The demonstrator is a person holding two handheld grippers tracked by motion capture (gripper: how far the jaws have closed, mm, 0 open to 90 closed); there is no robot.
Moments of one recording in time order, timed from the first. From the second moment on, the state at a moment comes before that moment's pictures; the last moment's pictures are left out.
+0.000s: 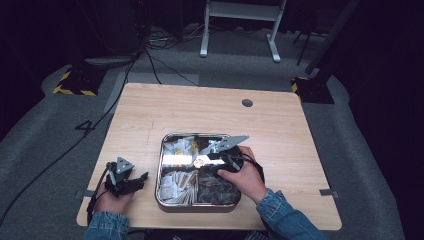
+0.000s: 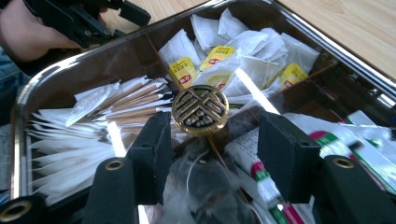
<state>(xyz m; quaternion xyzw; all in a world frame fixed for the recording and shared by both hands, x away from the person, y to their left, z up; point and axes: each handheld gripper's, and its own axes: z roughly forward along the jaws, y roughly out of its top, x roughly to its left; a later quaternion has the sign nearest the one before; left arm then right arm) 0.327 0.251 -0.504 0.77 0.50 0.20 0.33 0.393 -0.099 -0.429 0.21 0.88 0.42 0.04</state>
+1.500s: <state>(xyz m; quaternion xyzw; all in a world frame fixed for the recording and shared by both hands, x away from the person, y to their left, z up) 0.327 0.252 -0.504 0.77 0.50 0.20 0.33 0.387 -0.081 -0.409 0.20 0.88 0.42 0.10</state>
